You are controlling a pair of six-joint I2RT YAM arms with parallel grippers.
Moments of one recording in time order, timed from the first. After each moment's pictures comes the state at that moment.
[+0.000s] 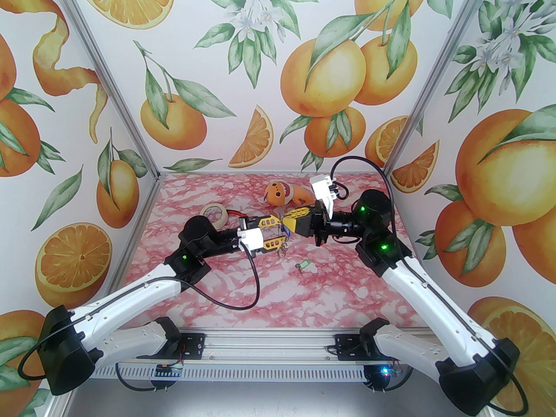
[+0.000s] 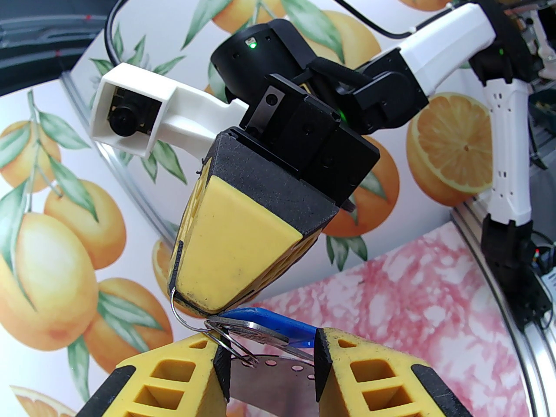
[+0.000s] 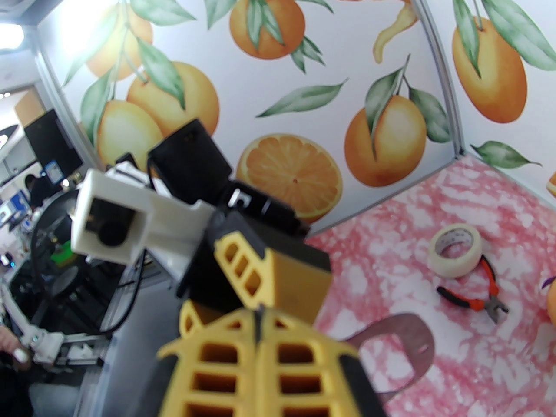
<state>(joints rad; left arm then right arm) -0.78 1.13 0.83 0.48 0.61 0.51 0.46 1.08 1.03 0.09 -1.05 0.47</state>
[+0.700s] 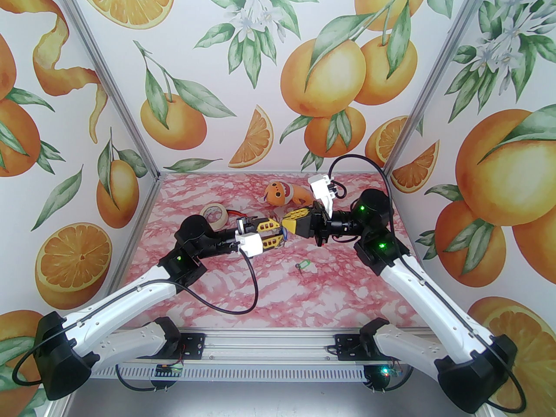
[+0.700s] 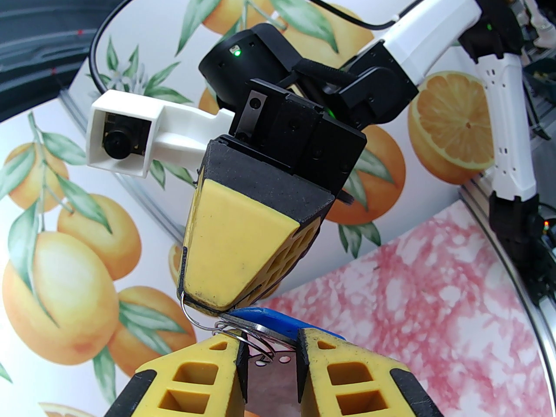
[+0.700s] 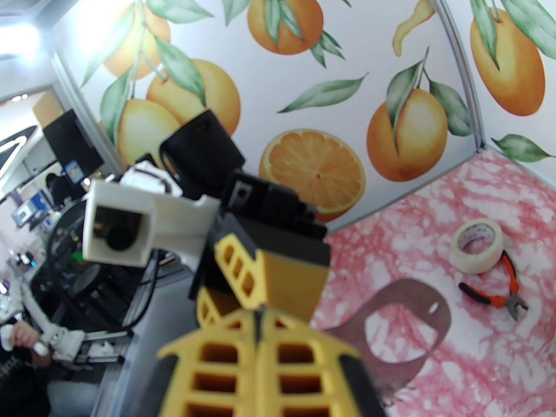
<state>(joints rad) -0.78 1.09 0.85 0.38 0.60 0.61 0.45 1.09 1.03 0.16 -1.11 0.56</state>
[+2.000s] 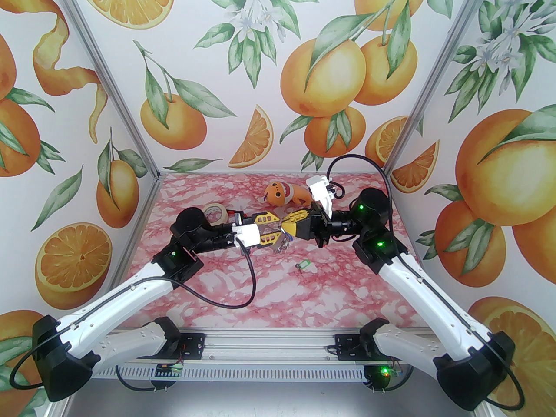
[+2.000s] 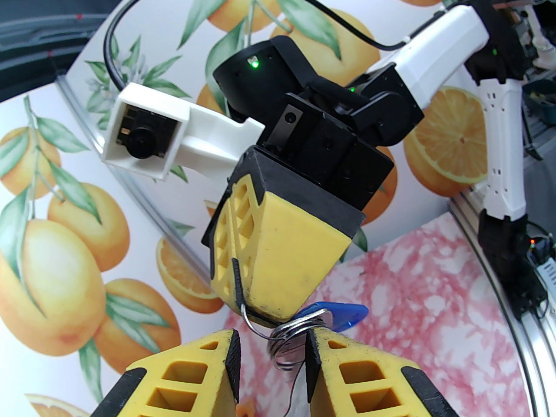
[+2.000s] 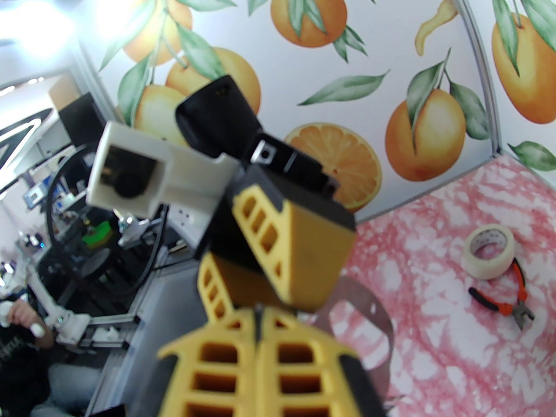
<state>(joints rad) -0.75 1.11 0.94 0.28 0.66 0.53 0.45 1.11 1.03 0.17 -1.18 0.53</state>
